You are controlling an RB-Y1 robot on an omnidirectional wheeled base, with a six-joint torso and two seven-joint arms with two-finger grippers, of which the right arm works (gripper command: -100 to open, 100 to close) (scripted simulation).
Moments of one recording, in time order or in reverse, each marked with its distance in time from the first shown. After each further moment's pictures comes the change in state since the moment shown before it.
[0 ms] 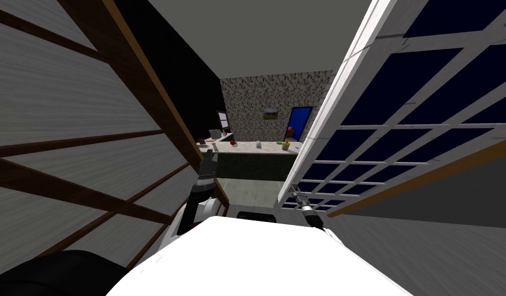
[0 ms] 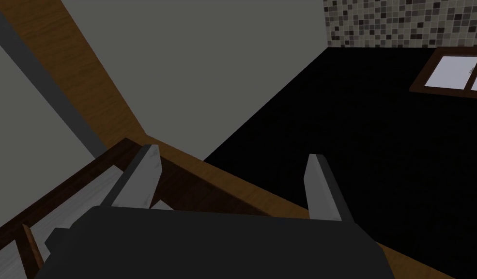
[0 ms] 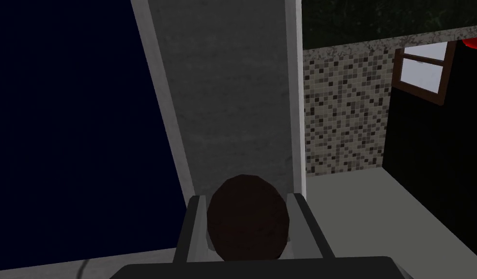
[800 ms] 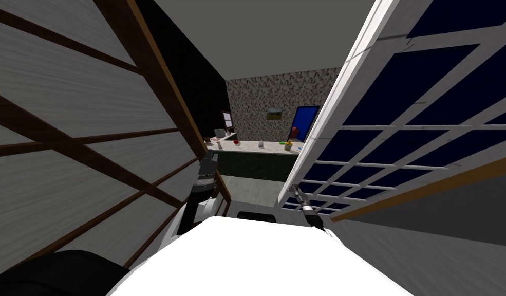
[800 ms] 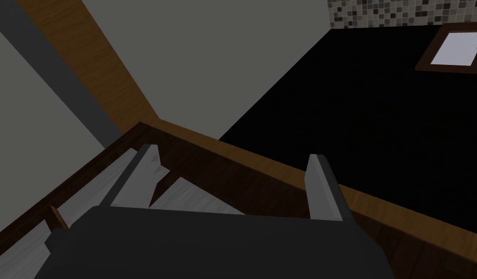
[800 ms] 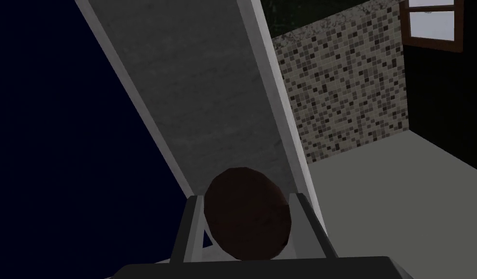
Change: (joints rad) arm 0.000 0.001 0.010 -0.004 -0.062 0.011 -0.189
